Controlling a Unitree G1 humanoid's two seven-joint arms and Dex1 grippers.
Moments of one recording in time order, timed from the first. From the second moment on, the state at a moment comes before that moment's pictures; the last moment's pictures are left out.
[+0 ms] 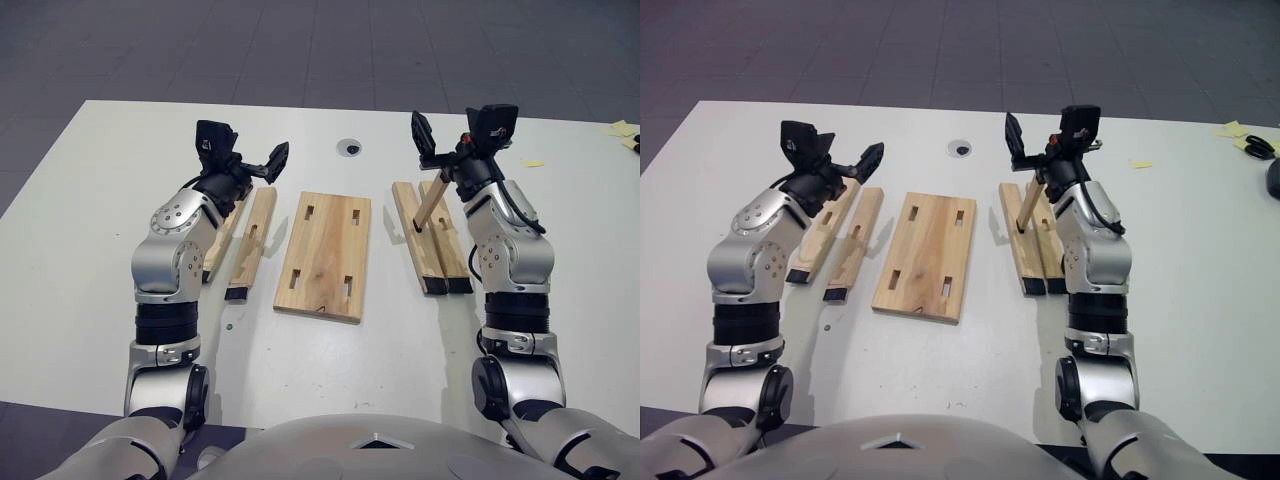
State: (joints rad) left arm -0.40 0.25 0.11 -0.09 -0.34 0.56 -0.30; right arm -0.46 -0.21 -0.15 0.04 0.33 0.34 0.21
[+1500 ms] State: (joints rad) left arm -0.33 0.21 0.09 -0.13 -0.35 0.56 -0.25; right arm -0.51 -0.15 -0.31 -0.19 0.72 0.50 0.12
